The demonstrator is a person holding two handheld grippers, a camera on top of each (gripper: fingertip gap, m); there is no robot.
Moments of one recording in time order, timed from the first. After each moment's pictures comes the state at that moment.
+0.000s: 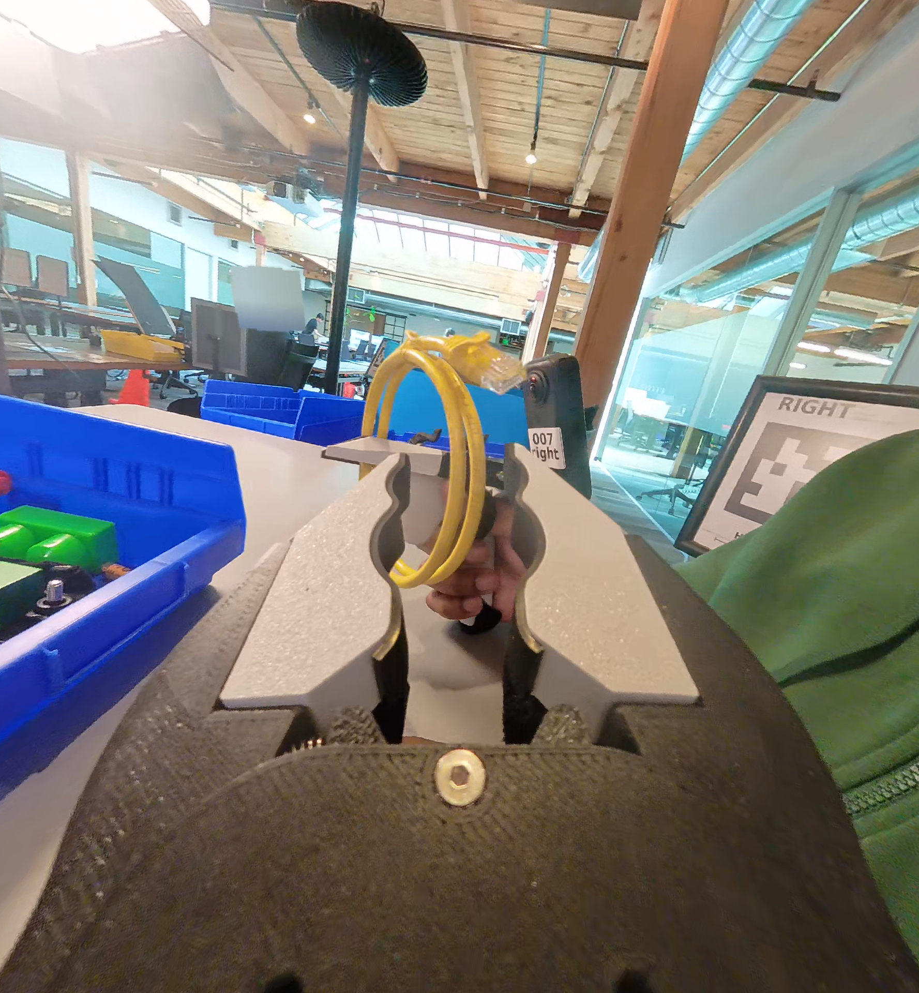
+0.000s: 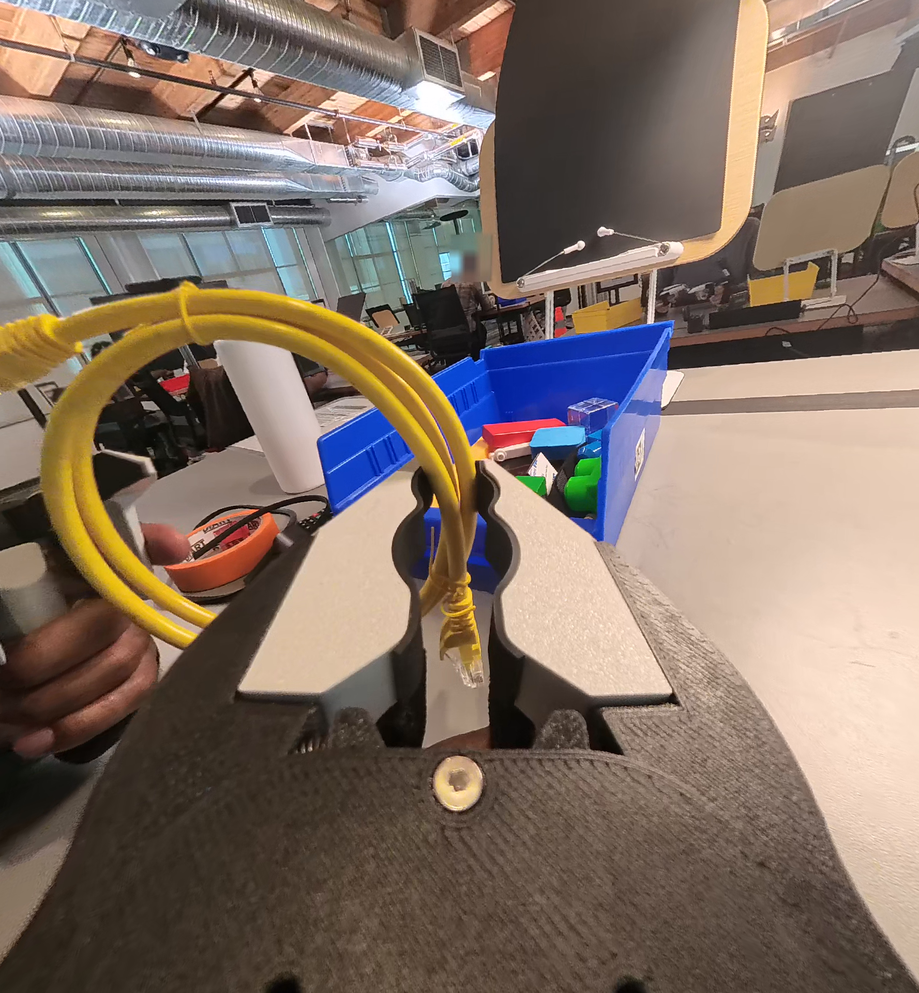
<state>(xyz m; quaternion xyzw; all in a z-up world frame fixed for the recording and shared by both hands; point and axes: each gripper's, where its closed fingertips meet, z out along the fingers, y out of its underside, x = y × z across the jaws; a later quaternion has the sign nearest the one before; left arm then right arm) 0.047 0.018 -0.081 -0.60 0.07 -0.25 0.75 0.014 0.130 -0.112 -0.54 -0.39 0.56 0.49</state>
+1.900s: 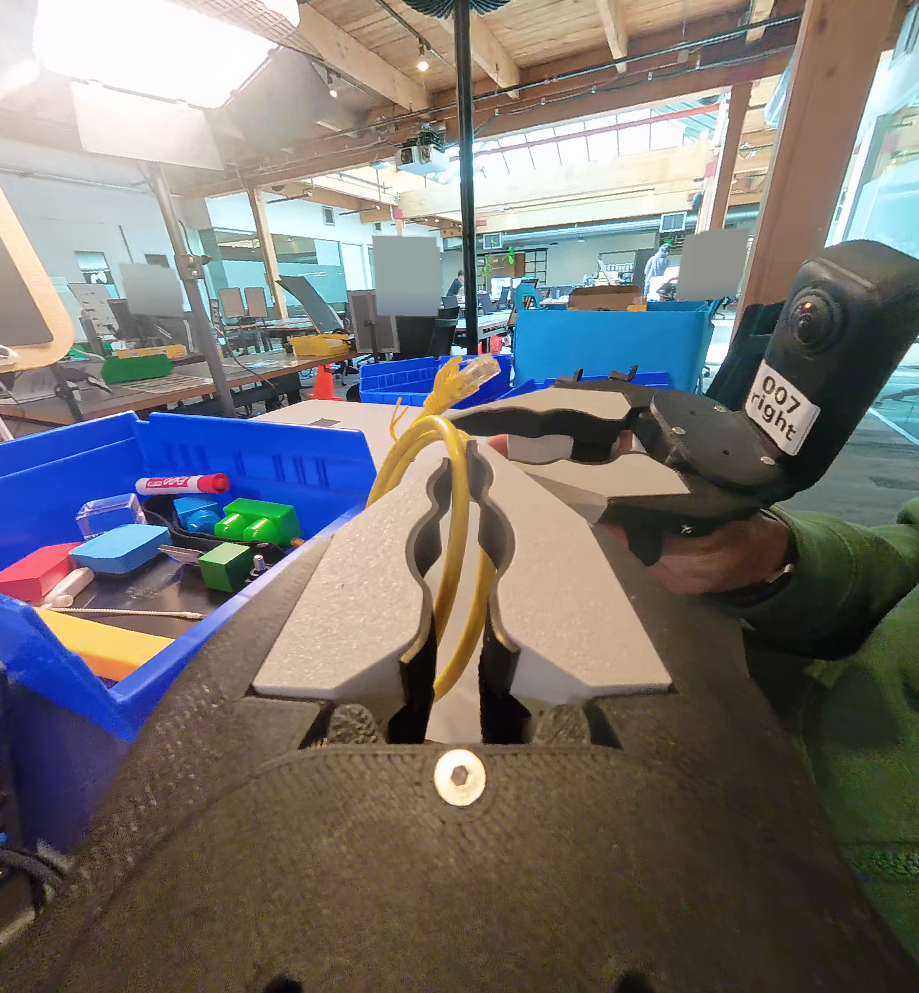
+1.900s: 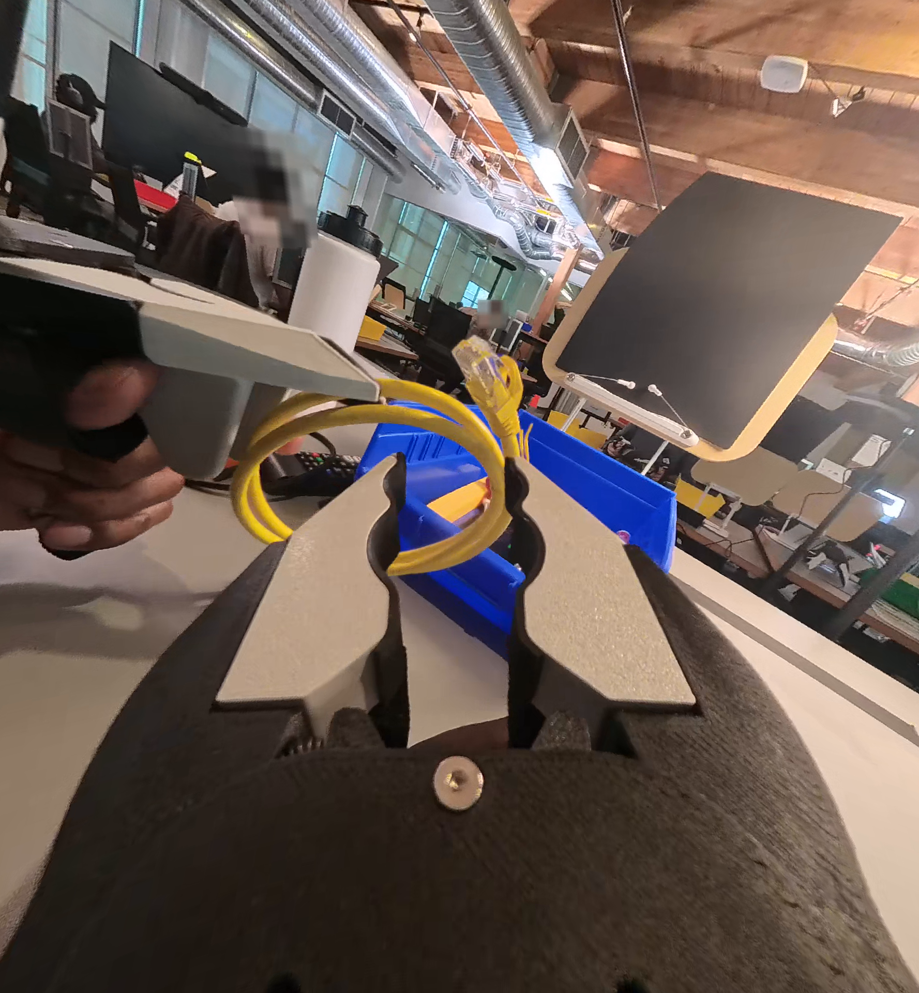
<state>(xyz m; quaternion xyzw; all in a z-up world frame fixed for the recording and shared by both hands) 0.024 0.030 -0.096 -0.66 0.08 -0.05 0.75 0.014 0.059 -0.102 -0.35 -0.55 0.42 0.63</state>
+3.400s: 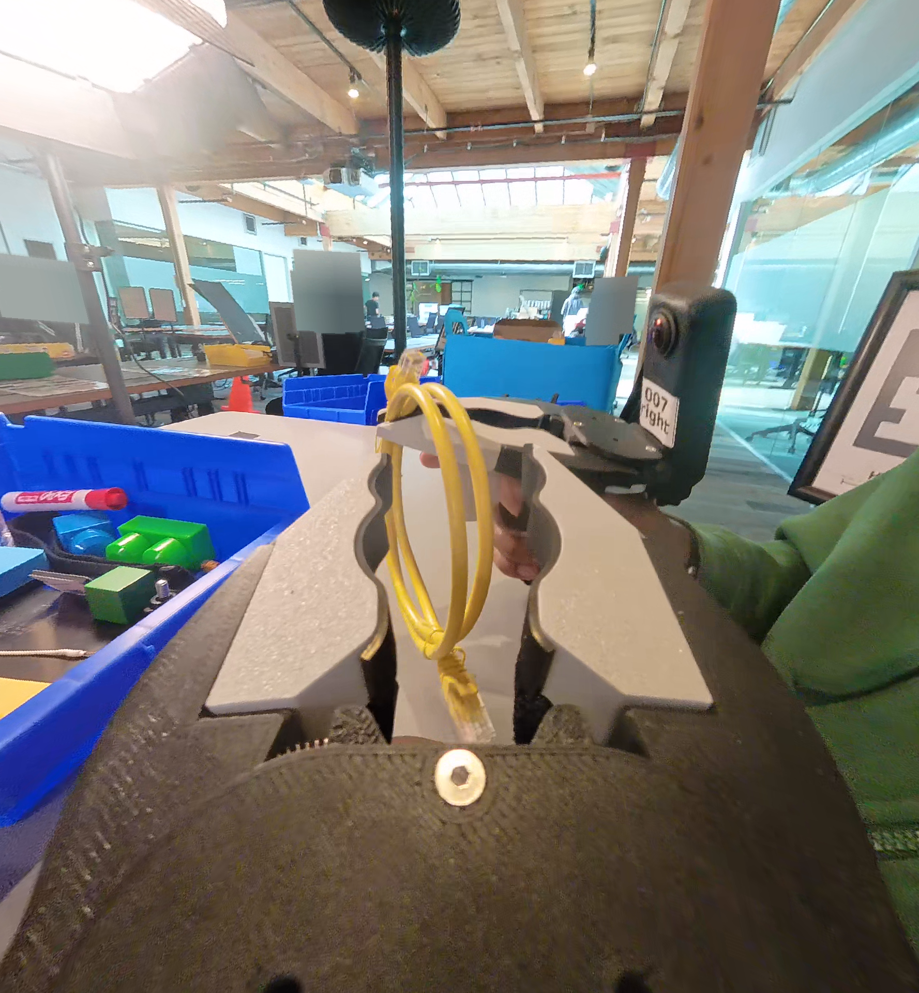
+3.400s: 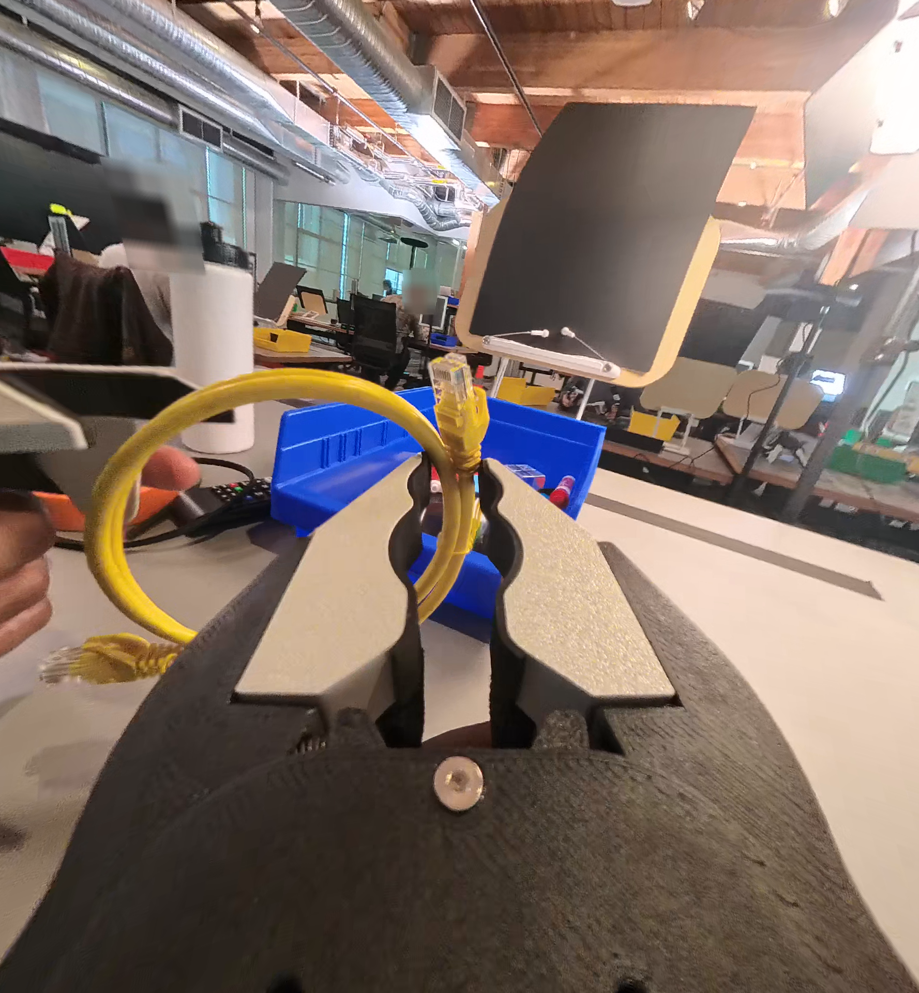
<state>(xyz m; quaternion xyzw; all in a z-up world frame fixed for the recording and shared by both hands) 0.046 0.029 -0.091 -0.64 0.10 -0.14 0.75 0.021 0.113 -0.096 -0.45 -0.46 0.44 0.63</state>
